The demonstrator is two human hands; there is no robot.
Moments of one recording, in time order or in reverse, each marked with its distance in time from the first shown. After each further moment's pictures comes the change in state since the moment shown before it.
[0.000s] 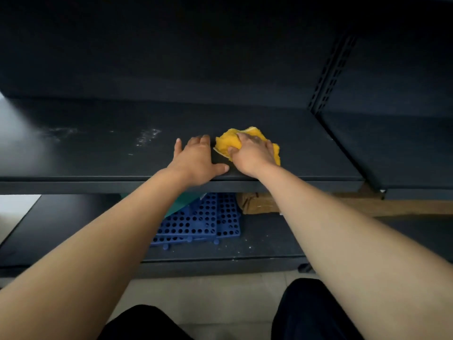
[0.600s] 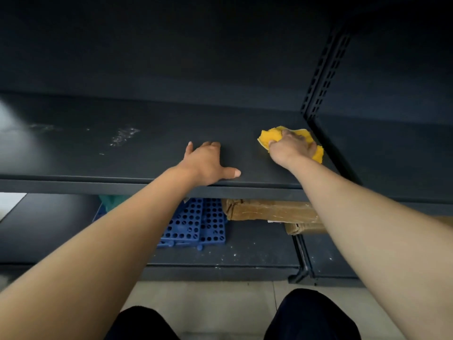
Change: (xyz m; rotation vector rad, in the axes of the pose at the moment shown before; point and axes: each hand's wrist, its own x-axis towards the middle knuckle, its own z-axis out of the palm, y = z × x) left_hand 0.025 0.049 0.018 -0.045 -0.080 -0.001; right_hand 0.045 0.098 -0.032 -0.064 0.054 0.301
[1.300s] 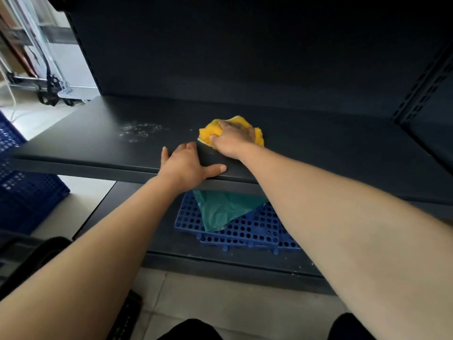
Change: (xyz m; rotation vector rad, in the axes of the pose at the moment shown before) left_hand -0.067 -0.211 -0.050 0.014 0.190 -0.310; right_hand -0.088 -0.282 0.072 0.025 -0.108 -0.559
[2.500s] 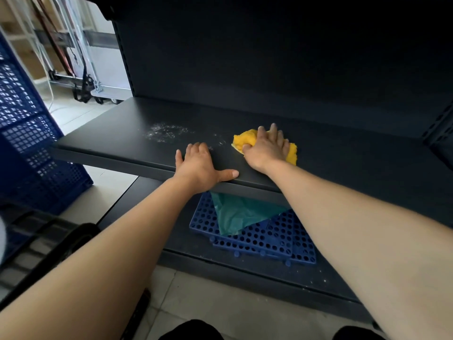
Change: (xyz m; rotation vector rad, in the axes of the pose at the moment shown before) left_hand -0.005 -0.016 -0.004 -0.027 0.033 -0.096; right_hand -0.010 0.013 0.006 0.006 0.066 0.128
